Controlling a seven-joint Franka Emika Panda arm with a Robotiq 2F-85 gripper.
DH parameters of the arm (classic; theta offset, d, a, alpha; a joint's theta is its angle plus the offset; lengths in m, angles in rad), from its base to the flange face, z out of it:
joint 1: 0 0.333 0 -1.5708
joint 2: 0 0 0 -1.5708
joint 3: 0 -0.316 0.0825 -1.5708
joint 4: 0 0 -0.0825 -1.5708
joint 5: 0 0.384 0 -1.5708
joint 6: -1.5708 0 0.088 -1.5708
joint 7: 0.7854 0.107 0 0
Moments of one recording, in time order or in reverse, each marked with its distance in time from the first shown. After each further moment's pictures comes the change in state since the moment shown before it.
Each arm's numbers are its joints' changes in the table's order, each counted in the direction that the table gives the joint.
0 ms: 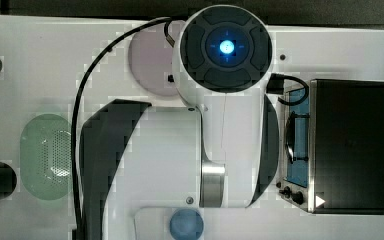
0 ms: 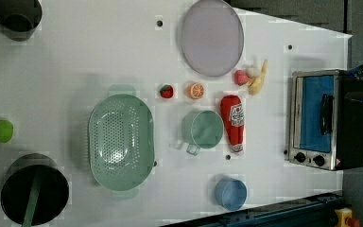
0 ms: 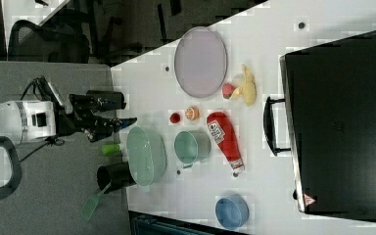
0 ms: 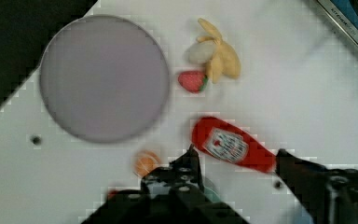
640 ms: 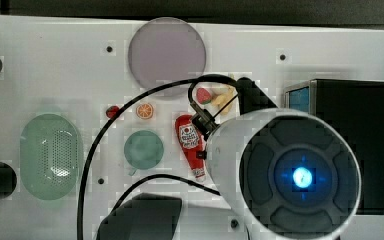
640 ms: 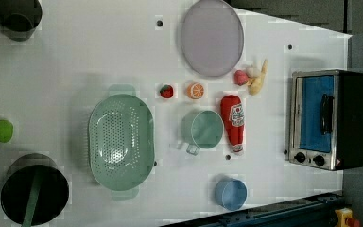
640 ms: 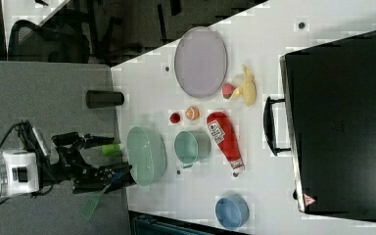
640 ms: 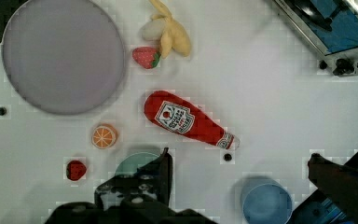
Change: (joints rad) arm -0.088 -0.243 -0.008 -0.136 0.009 0.116 -0.103
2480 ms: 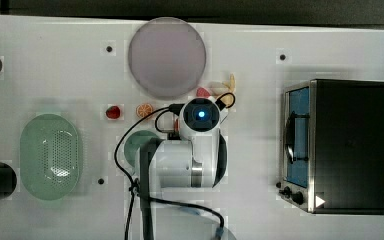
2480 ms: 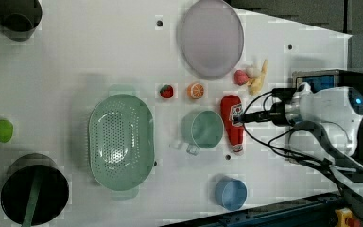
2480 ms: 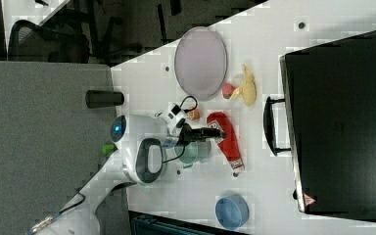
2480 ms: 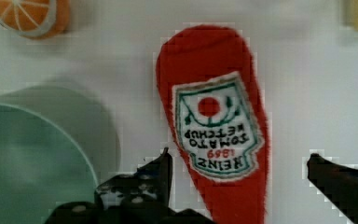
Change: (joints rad) arm 0.037 0.556 -0.056 -0.417 -0.012 -0.814 -0.753
